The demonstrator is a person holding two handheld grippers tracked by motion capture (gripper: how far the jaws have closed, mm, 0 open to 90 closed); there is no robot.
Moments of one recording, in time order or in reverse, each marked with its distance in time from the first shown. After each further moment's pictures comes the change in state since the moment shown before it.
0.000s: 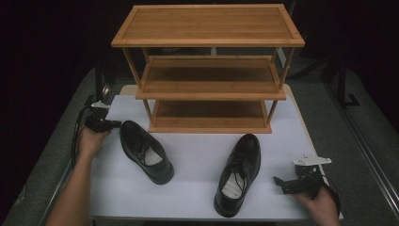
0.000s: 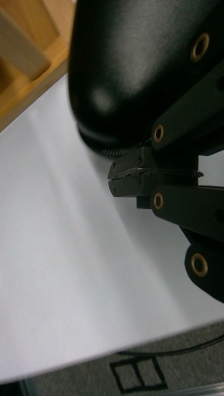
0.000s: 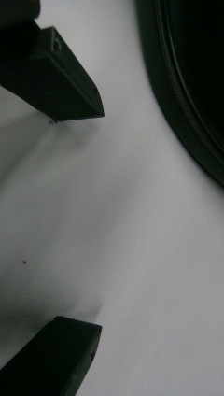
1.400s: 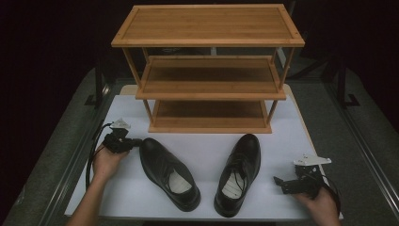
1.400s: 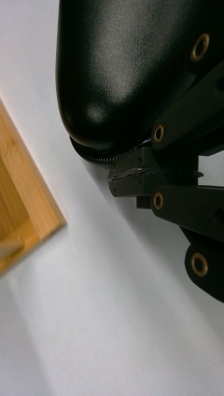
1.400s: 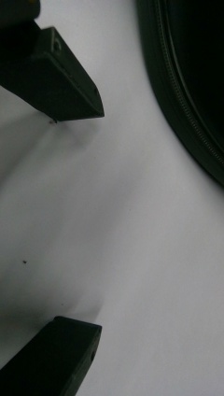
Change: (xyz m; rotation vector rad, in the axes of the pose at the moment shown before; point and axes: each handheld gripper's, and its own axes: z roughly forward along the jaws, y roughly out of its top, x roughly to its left) left arm -0.107 -0.021 -0.007 -0.010 -0.126 0.092; right arm 0.000 0.000 0.000 -0.001 -0.001 0.000
